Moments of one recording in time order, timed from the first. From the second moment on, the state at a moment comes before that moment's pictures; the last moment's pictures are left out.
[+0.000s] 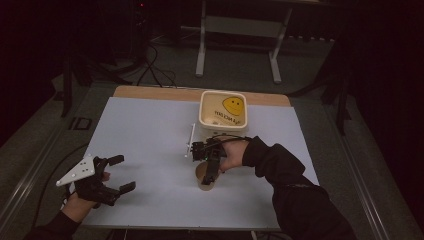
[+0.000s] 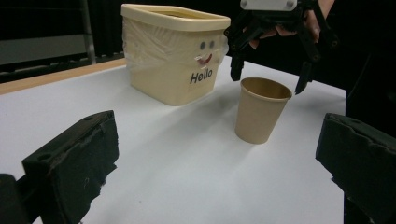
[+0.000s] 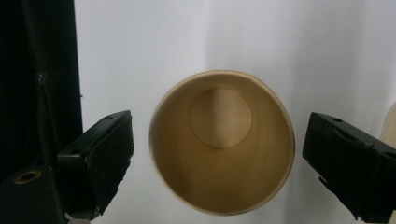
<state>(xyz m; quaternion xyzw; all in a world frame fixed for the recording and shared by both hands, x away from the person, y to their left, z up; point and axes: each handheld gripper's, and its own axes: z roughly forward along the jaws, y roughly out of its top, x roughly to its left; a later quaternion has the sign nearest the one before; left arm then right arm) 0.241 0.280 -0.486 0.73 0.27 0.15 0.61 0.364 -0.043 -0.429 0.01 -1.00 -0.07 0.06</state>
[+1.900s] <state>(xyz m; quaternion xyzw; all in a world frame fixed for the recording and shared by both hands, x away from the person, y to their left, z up) 0.242 0.280 -0.487 0.73 0.27 0.15 0.61 0.370 -0.051 -0.398 0.04 -0.99 -0.07 0.07</state>
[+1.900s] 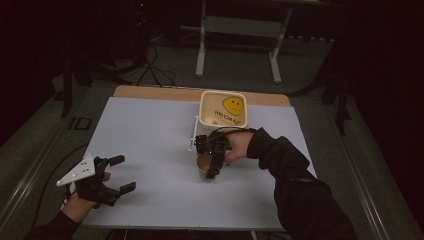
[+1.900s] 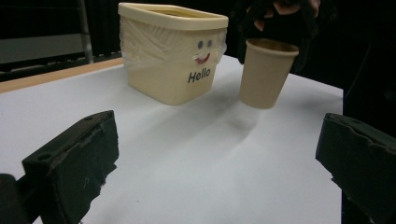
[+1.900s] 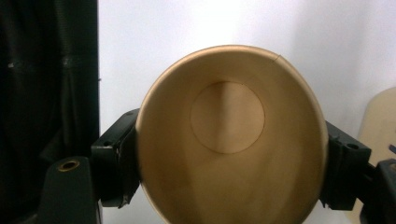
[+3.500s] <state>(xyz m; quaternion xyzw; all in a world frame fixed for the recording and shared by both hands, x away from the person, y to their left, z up) 0.242 0.279 -0.487 0.73 0.27 0.14 0.61 0.395 -0.072 -0.302 0.01 -1.00 -0.09 0.02</state>
